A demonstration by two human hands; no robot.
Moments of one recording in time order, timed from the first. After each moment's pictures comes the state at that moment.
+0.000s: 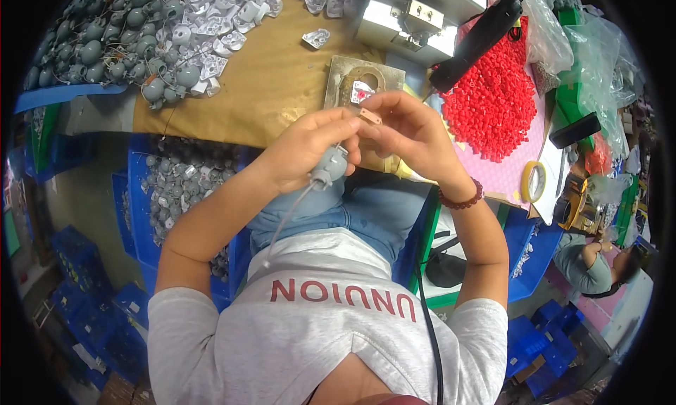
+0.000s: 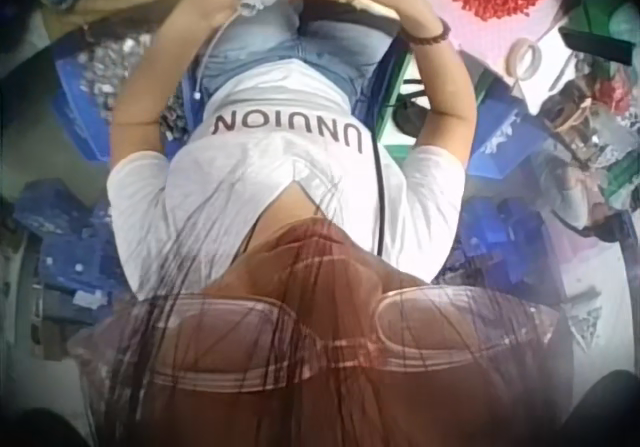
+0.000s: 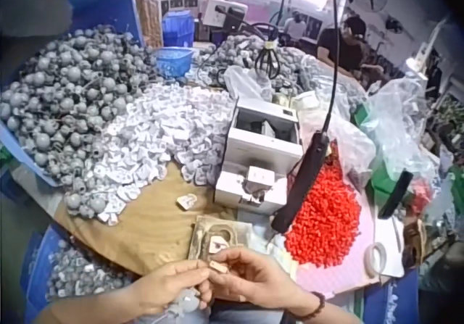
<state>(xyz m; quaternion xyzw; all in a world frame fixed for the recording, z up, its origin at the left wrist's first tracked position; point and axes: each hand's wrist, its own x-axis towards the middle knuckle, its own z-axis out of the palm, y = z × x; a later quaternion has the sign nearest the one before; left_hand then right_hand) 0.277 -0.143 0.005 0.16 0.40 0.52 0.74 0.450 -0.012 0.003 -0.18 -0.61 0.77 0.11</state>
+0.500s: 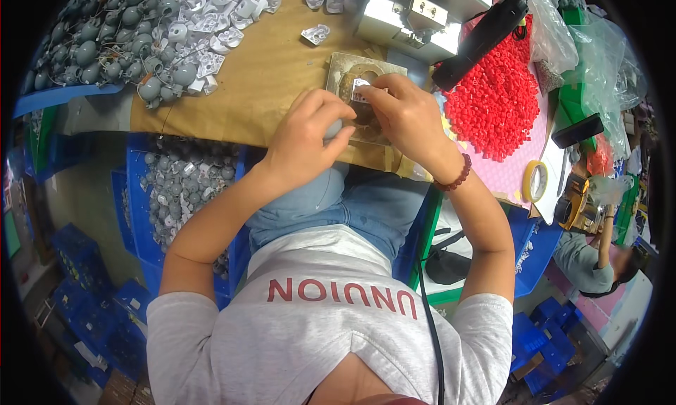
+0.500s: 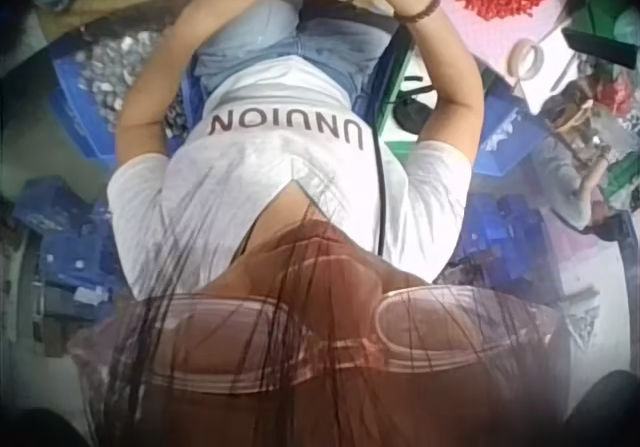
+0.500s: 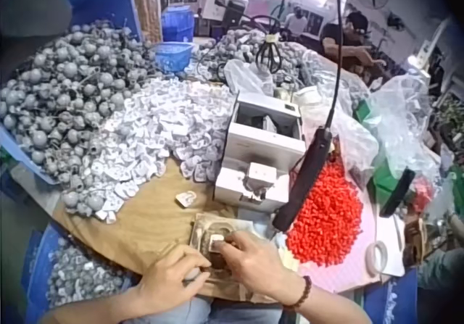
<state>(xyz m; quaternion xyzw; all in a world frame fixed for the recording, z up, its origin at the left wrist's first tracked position) 0.283 -0.144 -0.030 0.58 0.66 0.43 0.20 0.433 0.009 -0.034 -0.12 -0.95 0.18 0.22</state>
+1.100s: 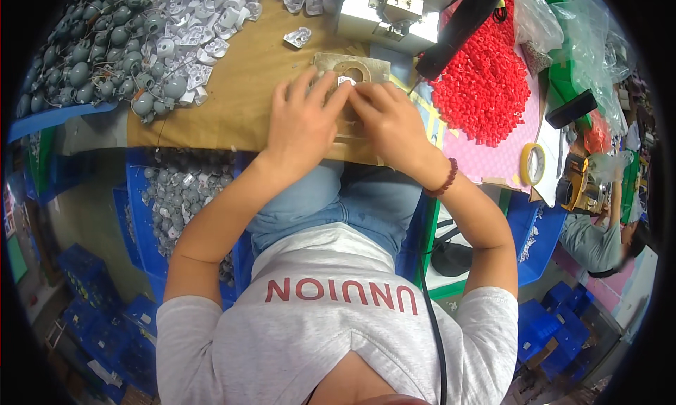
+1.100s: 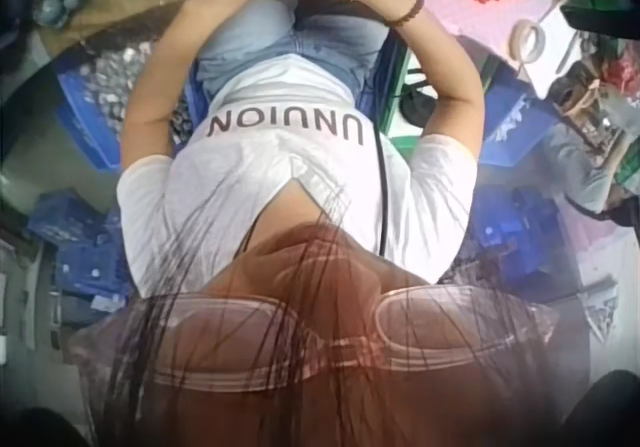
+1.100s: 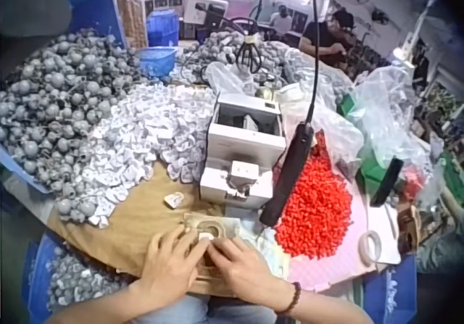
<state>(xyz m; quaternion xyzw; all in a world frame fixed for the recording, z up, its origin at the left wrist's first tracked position) 0.289 -0.127 -0.029 0.68 0.70 0.21 -0.03 0.447 -0.008 -0.036 -0.11 -0.96 0.16 0.21</state>
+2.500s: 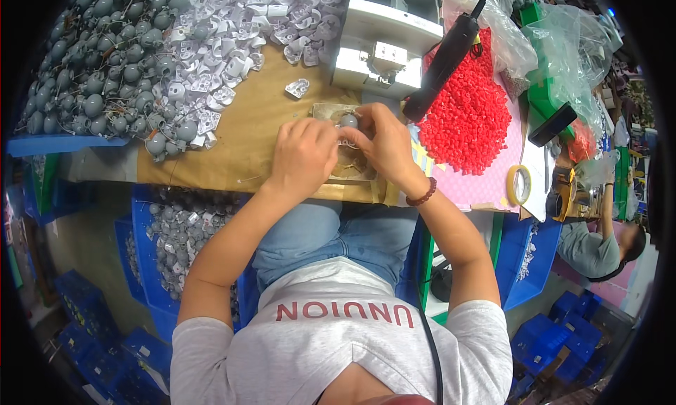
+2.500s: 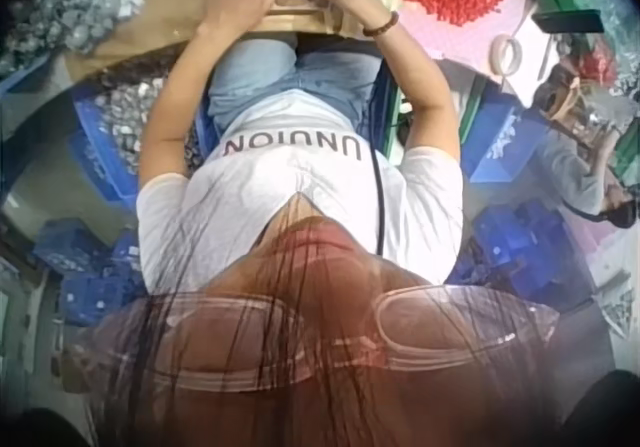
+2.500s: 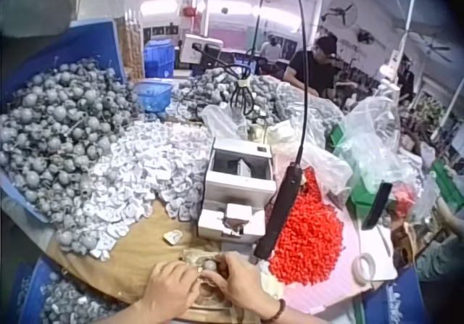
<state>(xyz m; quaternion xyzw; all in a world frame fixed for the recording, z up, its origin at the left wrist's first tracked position) 0.269 -0.111 -0.039 0.67 0.69 0.27 0.04 0.423 0.007 -0.047 -0.33 -0.85 0.32 0.26</state>
